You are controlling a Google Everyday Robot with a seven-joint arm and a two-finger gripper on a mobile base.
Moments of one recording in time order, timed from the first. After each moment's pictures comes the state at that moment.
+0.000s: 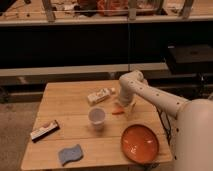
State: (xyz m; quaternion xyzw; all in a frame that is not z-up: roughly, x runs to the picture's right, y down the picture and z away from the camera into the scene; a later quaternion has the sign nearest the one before) arm 0.105 0.116 0.909 -0.31 -0.14 -0.21 0.92
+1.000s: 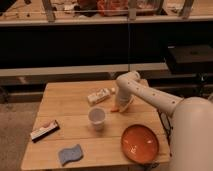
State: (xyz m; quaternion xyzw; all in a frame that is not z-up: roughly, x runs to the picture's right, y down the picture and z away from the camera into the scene) arm 0.096 0.113 0.922 -0.30 -0.14 -0.21 0.92
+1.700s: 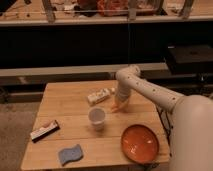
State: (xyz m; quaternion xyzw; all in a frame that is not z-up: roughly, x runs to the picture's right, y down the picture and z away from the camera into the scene) arm 0.092 0.084 0.903 -0.30 -0.14 -0.22 0.92
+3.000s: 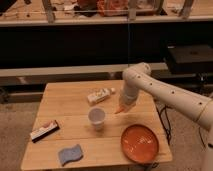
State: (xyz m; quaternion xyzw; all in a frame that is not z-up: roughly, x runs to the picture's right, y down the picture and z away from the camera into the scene) arm 0.112 0.098 0.789 -0.30 -0.15 -0.21 0.92
